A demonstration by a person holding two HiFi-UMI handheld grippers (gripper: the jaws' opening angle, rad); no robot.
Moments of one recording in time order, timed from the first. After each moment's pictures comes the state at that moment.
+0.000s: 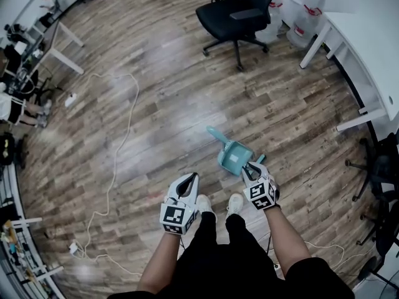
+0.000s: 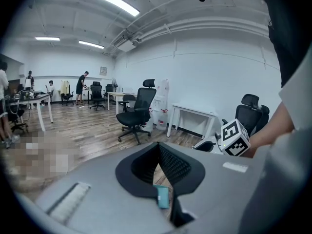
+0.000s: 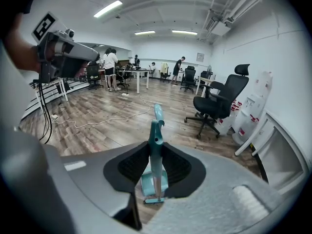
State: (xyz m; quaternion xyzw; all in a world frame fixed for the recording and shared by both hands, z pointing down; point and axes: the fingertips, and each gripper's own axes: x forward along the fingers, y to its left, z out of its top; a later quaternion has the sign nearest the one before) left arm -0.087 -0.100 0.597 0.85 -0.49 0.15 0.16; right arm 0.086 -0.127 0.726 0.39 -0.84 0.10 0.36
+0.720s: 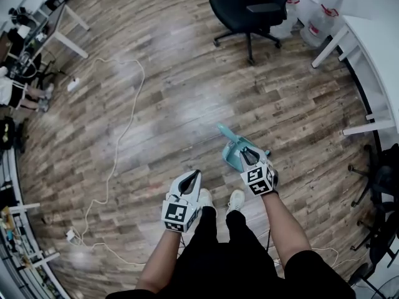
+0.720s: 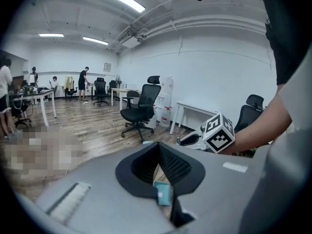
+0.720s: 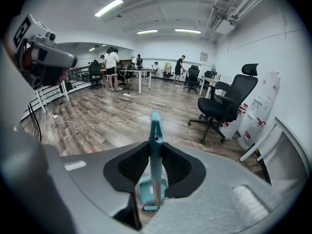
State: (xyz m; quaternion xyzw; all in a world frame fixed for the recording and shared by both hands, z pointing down) left arm -0.107 -0.111 0.614 0.83 -0.50 0.16 0.18; right arm 0.043 -0.192 0.736 0.37 -0.85 0.10 0.37
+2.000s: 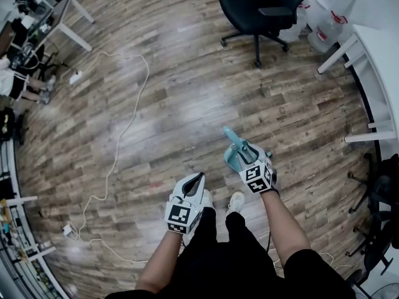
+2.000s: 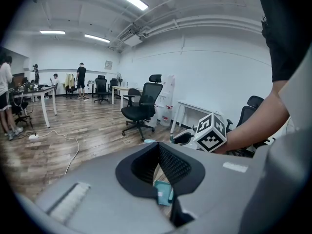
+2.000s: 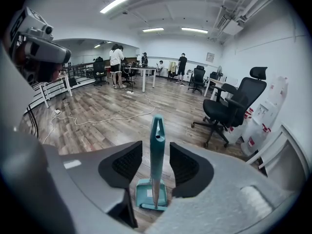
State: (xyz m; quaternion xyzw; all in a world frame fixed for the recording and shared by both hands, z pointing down) left arm -0.118 -0.116 0.622 0.83 -0.50 0.16 0.19; right arm 0.012 -0.215 0.749 0.35 -0.85 0.08 0.38
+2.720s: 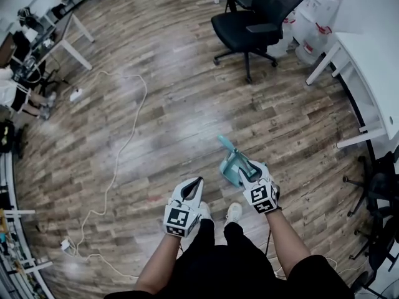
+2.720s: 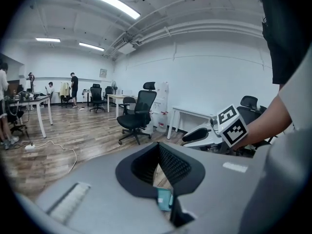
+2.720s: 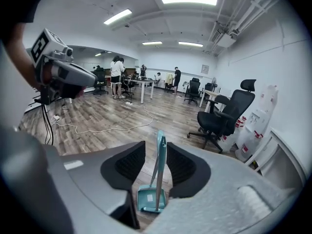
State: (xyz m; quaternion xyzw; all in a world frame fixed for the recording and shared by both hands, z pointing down) left arm -0.107 -0.105 0.590 0.85 -0.48 0.14 0.15; right arm 0.035 -0.161 0.664 0.37 -0.87 0.05 0.33
